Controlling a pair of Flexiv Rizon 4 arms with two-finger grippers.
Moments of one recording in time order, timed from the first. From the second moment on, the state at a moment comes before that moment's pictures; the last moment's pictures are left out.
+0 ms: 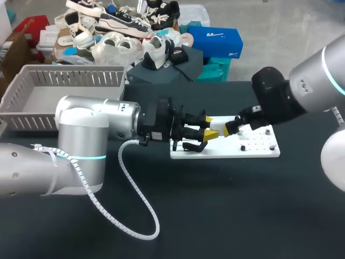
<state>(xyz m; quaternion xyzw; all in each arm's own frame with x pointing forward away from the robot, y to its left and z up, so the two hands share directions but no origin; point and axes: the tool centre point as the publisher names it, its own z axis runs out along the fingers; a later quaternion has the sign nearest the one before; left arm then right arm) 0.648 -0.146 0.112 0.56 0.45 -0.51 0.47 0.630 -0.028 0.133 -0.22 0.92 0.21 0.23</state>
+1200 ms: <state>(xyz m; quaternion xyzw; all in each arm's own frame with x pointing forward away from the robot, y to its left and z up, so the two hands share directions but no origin) 0.648 -0.146 0.112 0.56 0.45 -0.51 0.47 0.645 -0.026 0.131 -0.21 0.93 0.20 0.22</state>
